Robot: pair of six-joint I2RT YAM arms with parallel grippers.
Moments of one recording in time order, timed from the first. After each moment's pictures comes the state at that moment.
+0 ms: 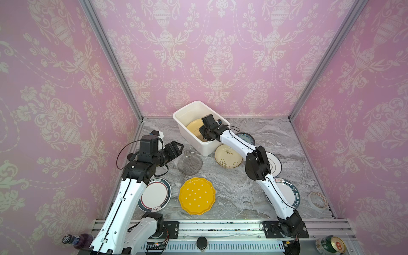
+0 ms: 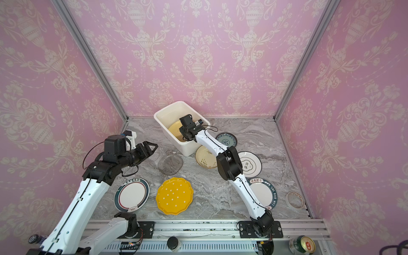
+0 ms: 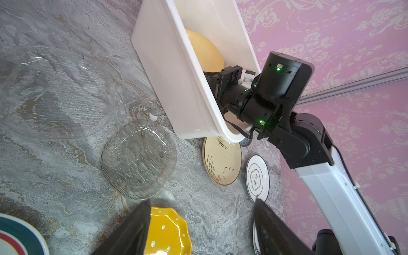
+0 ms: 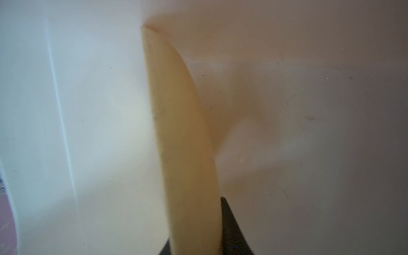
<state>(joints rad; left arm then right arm) -0.14 0.96 1.02 -0.70 0.30 -0.72 0.62 2.59 2.41 -0.58 0.10 1.38</state>
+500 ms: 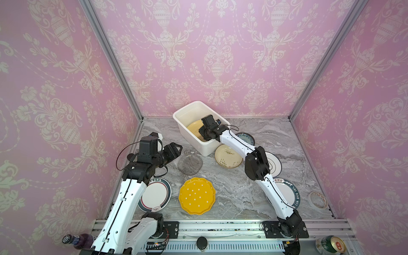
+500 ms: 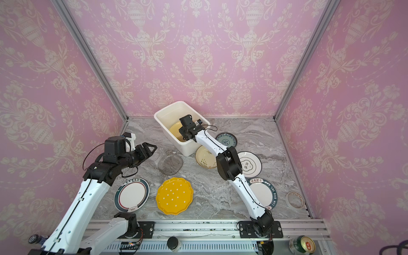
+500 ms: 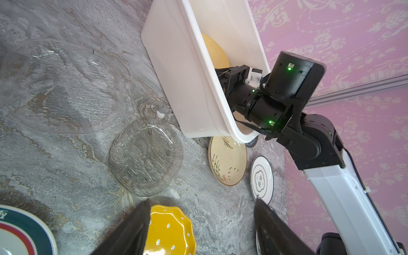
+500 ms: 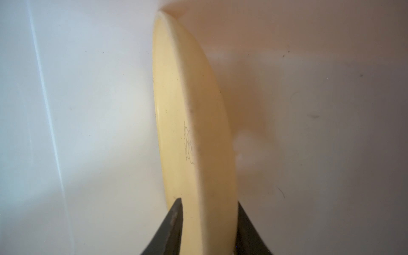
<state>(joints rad) -0.11 0.95 1.00 -0.70 0.31 -0.72 0.62 2.60 2.44 -0.60 0.07 1.33</state>
